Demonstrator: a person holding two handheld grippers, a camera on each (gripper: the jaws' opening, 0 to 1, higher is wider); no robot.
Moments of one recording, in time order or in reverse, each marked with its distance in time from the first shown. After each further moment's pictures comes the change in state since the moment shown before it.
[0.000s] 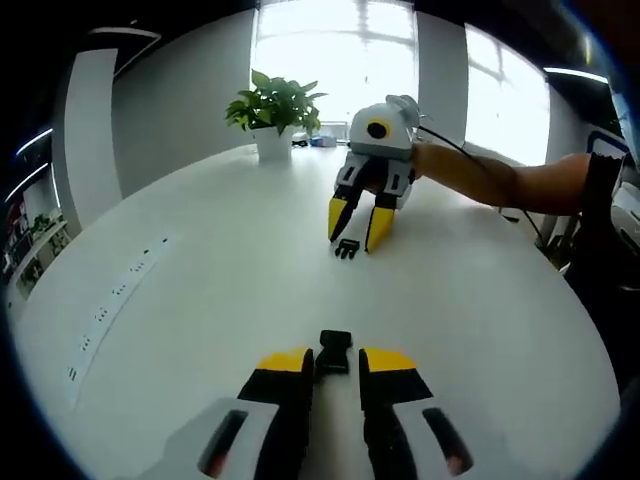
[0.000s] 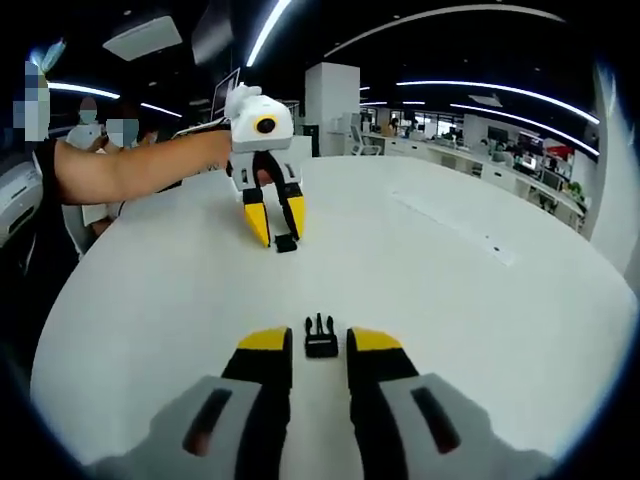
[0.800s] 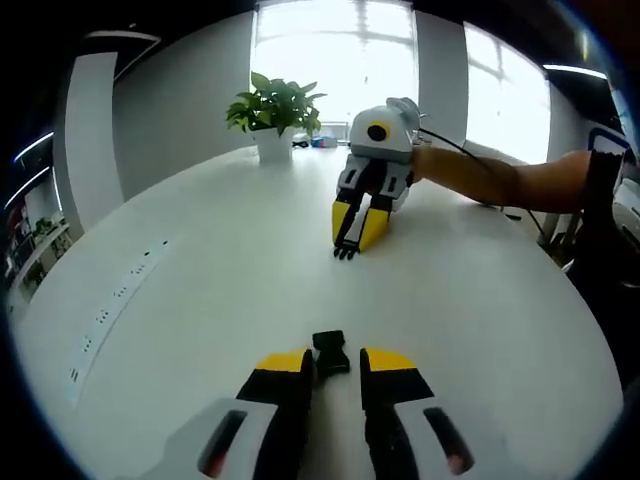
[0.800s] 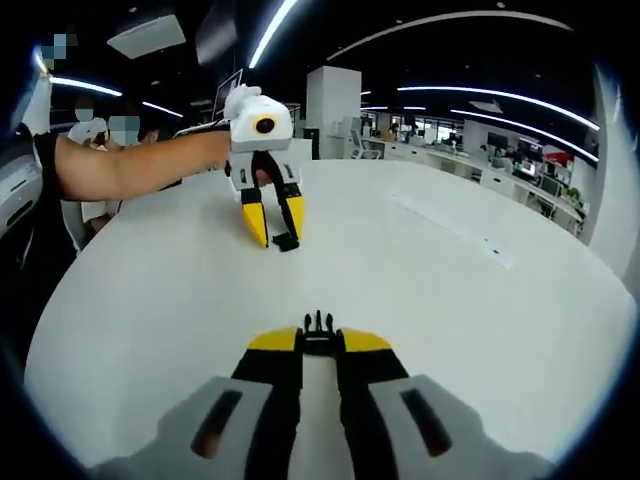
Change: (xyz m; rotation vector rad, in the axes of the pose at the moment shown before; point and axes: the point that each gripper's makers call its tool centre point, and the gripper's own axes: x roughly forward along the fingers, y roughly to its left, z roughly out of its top) left arm 0.001 -0.005 -0.003 0.015 0.002 0.020; right arm 0.003 0.001 -0.002 -0.015 -0.012 -0.012
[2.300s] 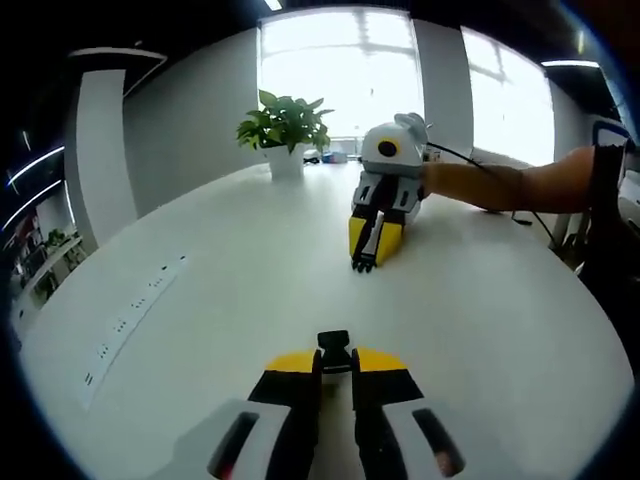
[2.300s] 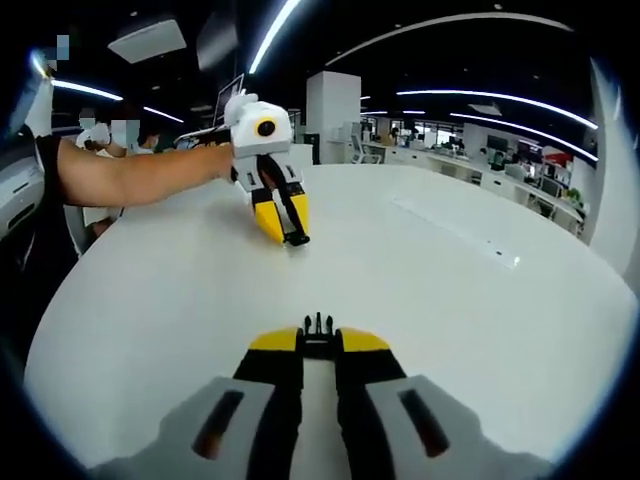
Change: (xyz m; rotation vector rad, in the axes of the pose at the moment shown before) left arm -0.007 0.012 0.010 0.021 -0.079 0.066; right arm 0.003 0.003 0.002 0.006 -0.028 0.006
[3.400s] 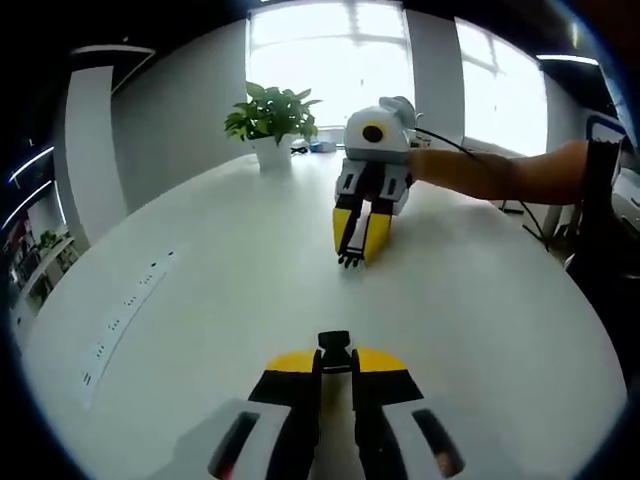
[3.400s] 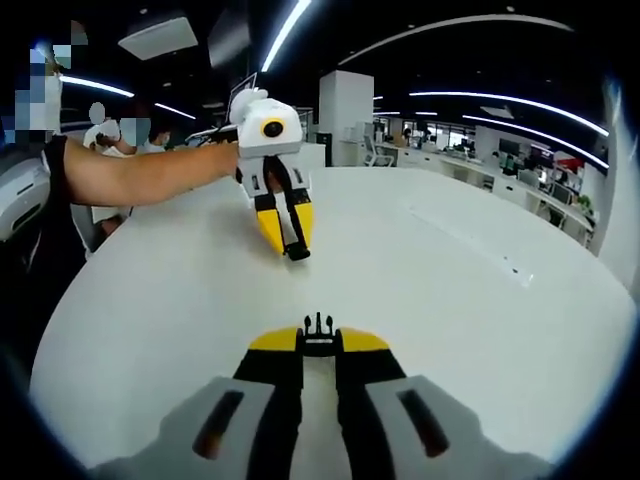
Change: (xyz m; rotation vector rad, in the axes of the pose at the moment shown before) left arm -0.006 -0.013 -0.006 0.017 0.062 -0.040; right arm 0.010 0.013 0.016 -0.032 0.008 0.049
